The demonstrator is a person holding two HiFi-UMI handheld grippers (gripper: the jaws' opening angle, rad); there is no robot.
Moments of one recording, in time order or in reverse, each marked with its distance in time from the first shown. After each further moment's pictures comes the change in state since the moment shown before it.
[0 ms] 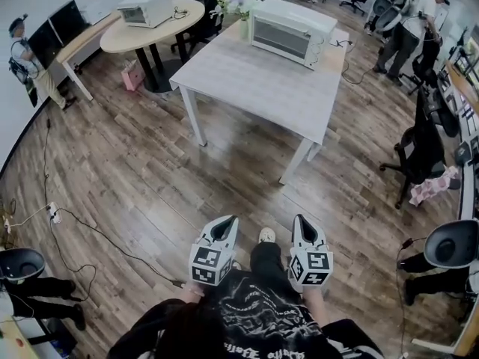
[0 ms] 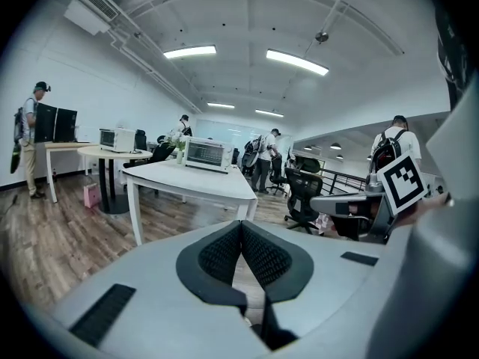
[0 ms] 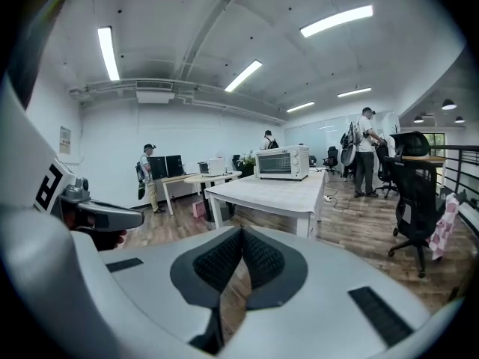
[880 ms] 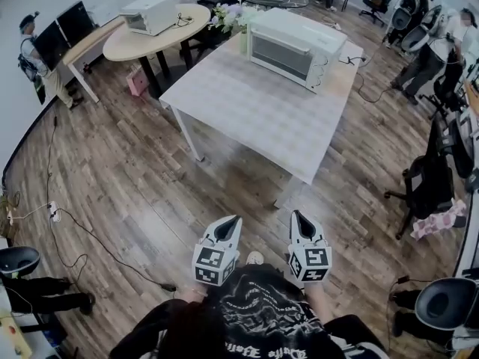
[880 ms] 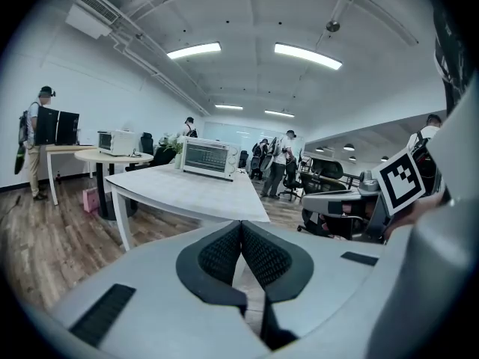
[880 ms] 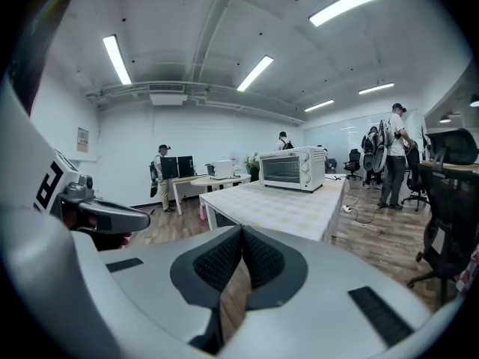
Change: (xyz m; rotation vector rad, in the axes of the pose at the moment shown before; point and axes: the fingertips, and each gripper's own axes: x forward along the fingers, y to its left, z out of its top) left arm 0.202 -0.006 0.090 -0.019 -0.034 0.079; right arm 0.160 -0.140 0.088 -0.077 -0.014 0.146
